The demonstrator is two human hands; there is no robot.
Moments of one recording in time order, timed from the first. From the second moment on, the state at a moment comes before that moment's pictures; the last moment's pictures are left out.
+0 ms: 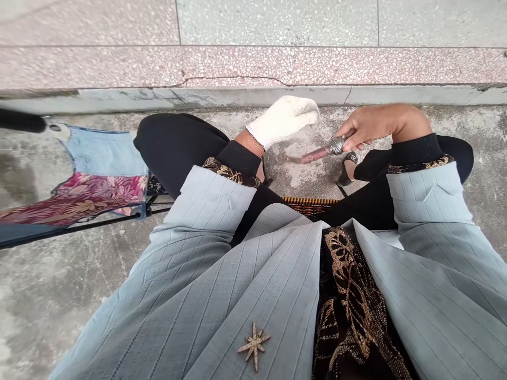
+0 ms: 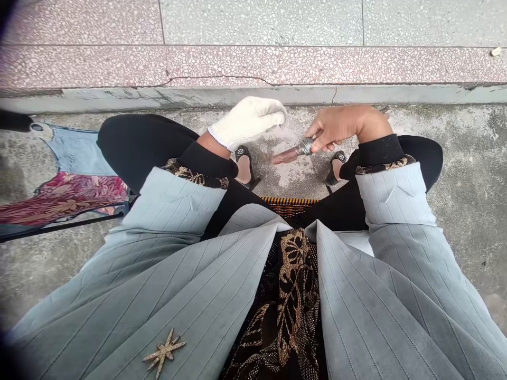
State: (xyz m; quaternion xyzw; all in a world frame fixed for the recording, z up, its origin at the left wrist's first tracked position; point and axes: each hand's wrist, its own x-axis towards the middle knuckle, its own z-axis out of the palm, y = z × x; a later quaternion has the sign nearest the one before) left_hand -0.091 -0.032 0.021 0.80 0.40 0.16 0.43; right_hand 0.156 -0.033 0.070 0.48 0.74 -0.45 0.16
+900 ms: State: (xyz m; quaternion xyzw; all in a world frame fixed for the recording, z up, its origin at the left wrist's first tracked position) left_hand -0.085 -0.046 0.024 0.77 0.39 0.17 0.47; right_hand 0.155 -0.022 0.045 0.57 0.70 -0.33 0.26
